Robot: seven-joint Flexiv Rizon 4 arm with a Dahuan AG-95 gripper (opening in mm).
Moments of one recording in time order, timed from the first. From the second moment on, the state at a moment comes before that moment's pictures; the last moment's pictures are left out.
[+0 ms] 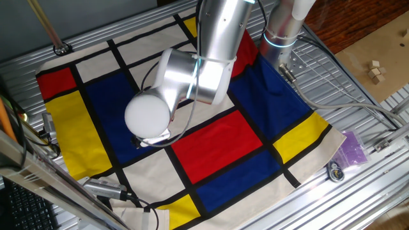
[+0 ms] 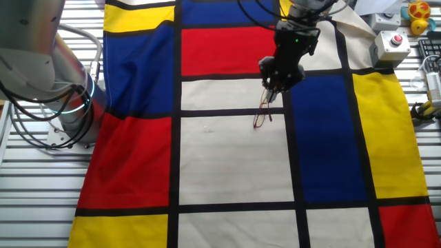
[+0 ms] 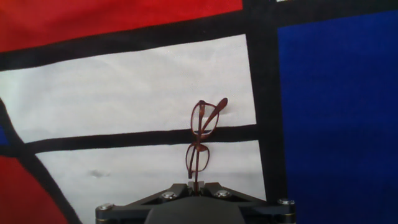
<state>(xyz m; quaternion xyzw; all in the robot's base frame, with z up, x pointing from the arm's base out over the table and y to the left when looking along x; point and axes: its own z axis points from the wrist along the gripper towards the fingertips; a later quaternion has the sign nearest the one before) 0.493 0.021 0.084 0.64 -0.70 0.12 0.29</state>
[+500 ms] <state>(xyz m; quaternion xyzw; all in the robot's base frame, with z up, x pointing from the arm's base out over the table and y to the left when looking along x) 0.496 0.026 0.088 0.64 -0.70 0.12 0.30</state>
